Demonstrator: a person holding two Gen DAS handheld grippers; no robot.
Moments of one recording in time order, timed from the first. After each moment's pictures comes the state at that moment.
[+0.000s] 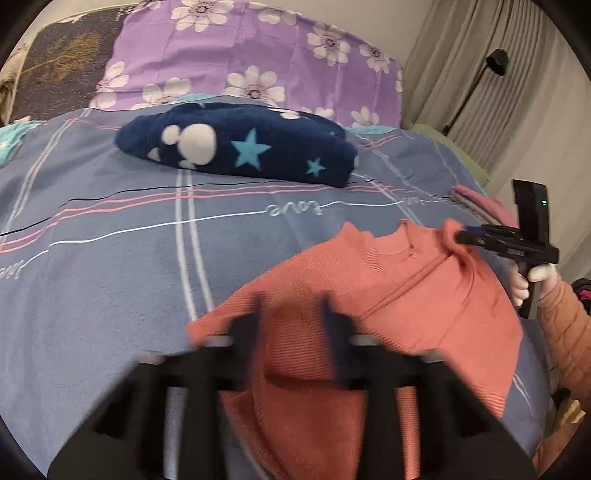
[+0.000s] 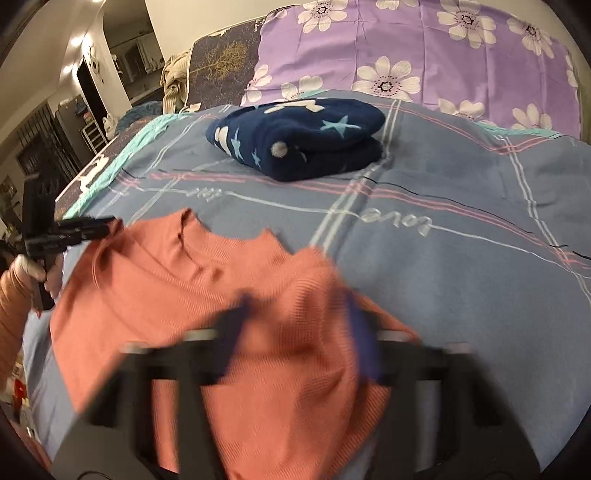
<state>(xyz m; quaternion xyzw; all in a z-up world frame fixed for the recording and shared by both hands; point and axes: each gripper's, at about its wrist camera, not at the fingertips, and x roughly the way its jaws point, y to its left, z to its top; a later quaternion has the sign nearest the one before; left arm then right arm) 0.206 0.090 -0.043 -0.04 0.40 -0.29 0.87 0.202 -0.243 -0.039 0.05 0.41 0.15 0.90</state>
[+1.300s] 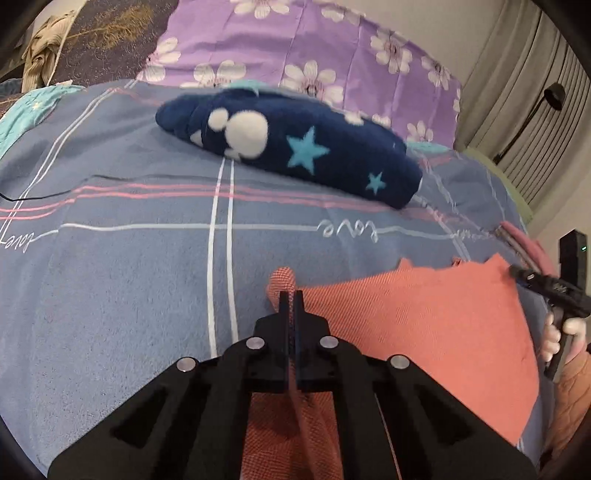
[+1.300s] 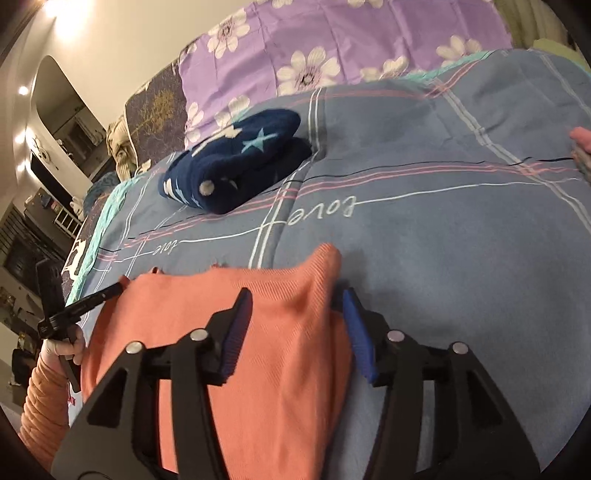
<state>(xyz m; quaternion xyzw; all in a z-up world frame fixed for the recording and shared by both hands) 0.241 0.086 -0.054 -0.08 0.42 -0.19 0.88 0.207 -0.300 -0.046 0.20 0.41 0.06 0.89</state>
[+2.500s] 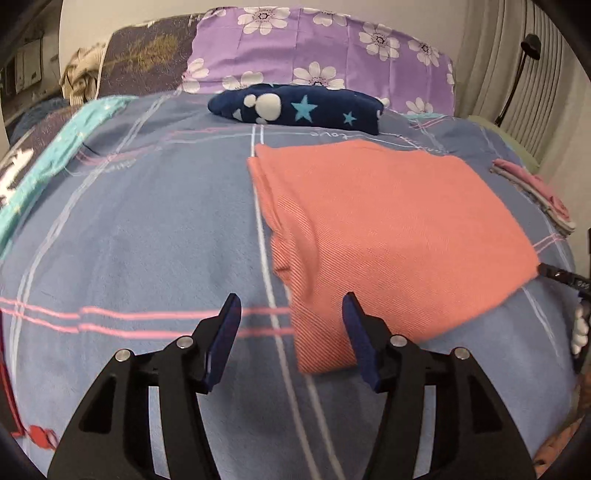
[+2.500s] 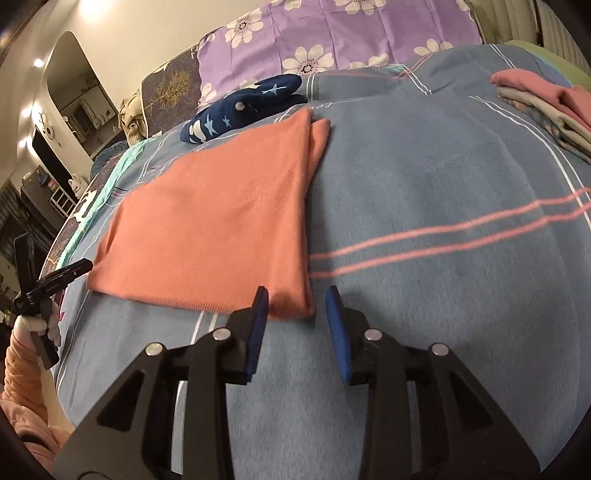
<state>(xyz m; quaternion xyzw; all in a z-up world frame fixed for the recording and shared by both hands) 0.030 0.108 -0.056 -0.01 0.42 -0.13 0.90 -0.024 -0.267 -0.076 0.18 0.40 0.05 0.90</state>
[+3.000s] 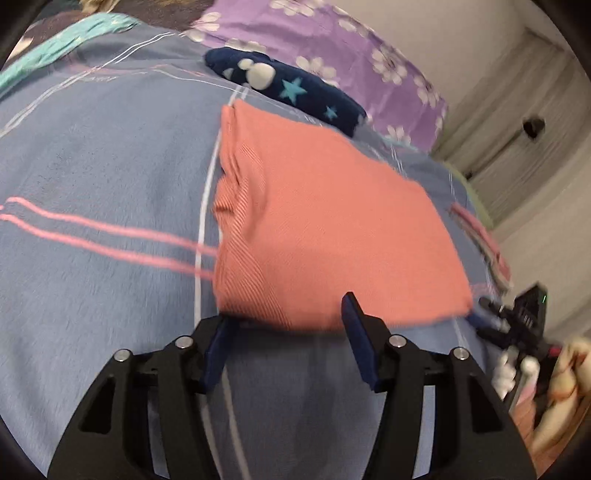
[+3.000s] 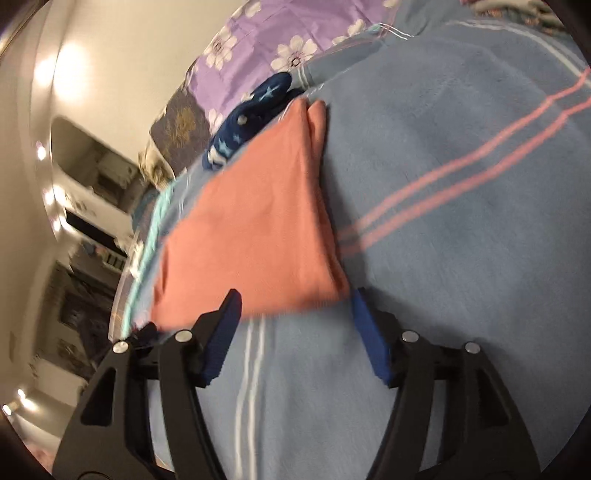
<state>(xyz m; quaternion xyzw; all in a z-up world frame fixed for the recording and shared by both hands) 0.022 0.114 -0.086 -0.21 0.44 -0.18 0.86 -0.014 -0.288 -0.093 0.37 0.38 0.09 0.84</state>
